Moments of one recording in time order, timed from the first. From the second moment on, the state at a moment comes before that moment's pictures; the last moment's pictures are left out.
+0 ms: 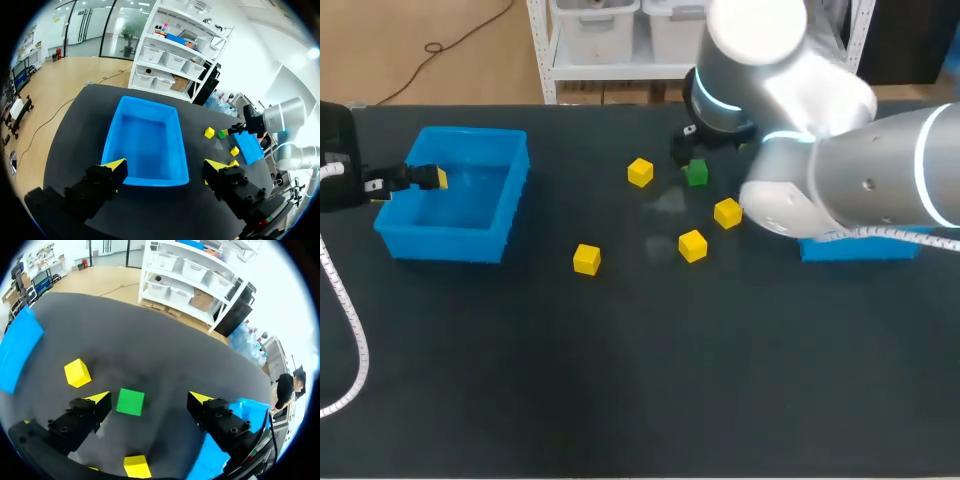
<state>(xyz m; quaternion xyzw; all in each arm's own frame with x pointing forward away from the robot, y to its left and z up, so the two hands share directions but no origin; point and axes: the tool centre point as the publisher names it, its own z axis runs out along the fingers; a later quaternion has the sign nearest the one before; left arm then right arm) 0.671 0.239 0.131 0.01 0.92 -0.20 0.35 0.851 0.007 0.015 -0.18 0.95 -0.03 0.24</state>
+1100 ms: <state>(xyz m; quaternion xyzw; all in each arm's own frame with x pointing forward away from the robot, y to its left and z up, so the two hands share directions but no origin) 0.671 0.239 0.131 0.01 0.92 -0.20 0.35 0.876 0.017 -0.006 -0.14 0.96 -0.04 0.22</state>
